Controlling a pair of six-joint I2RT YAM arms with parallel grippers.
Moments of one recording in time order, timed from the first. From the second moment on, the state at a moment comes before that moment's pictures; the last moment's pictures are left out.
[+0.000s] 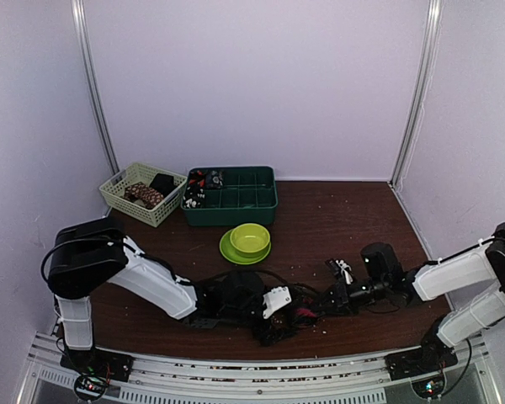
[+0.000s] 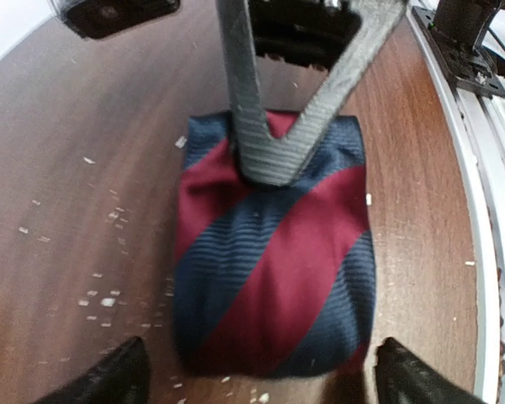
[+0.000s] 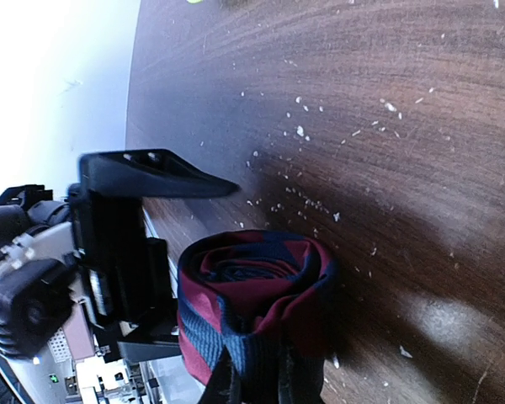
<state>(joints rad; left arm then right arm) -1.24 1.99 0.91 0.49 0.11 0.10 0.65 1.37 0.32 0.35 -0.71 0.88</state>
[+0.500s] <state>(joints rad) -1.24 1.69 0.75 0.53 -0.07 0.11 0.65 1.21 0.37 0.24 -0.67 0.84</state>
